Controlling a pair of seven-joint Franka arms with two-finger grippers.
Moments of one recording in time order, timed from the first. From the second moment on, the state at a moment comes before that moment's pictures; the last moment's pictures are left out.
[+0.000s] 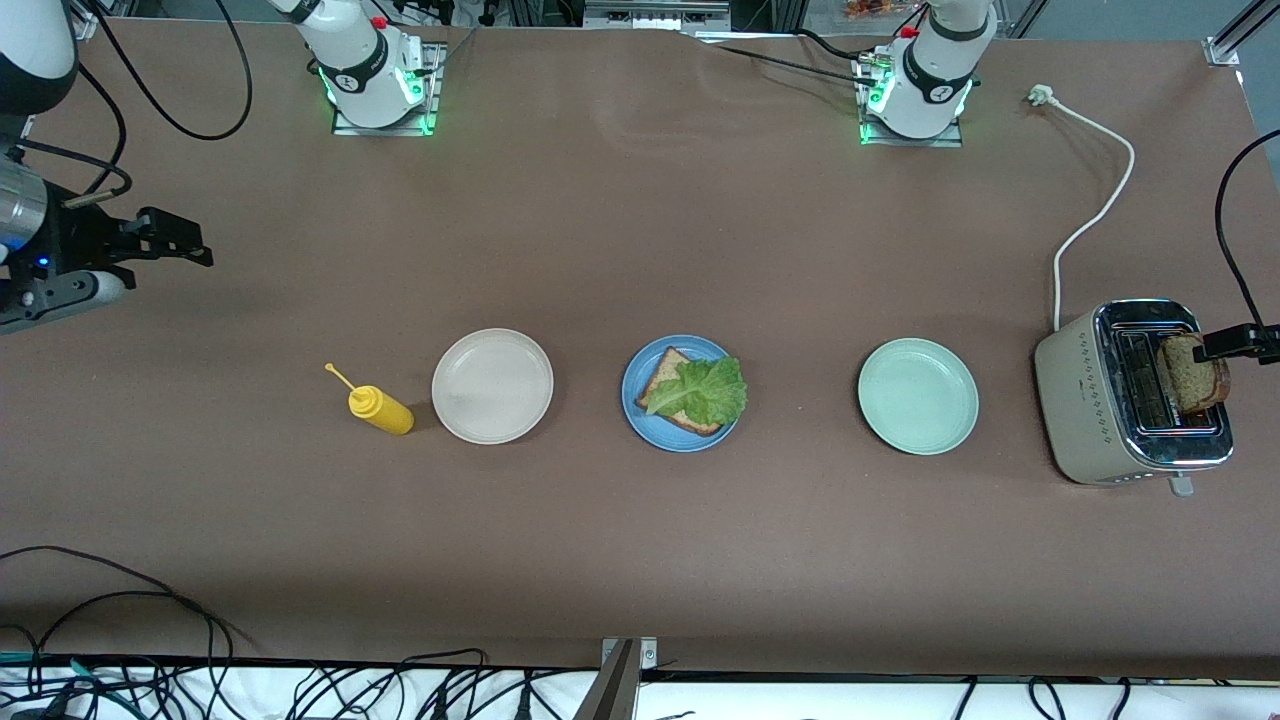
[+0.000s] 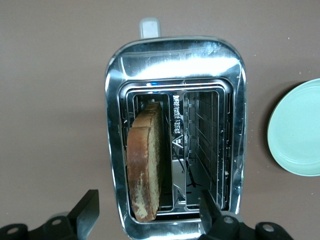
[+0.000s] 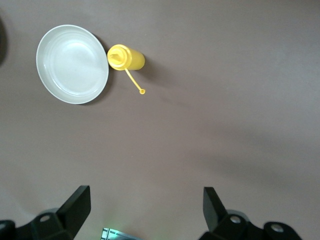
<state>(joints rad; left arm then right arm) 0.41 0.39 -0.02 -1.56 0.04 1.84 0.38 0.00 0.13 -0.03 -1.55 0.06 1.53 -0.30</state>
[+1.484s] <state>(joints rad) 0.41 0.33 -0.09 -1.39 0.04 1.57 0.40 -0.01 0.11 -0.08 -1.54 0.00 1.54 -0.19</state>
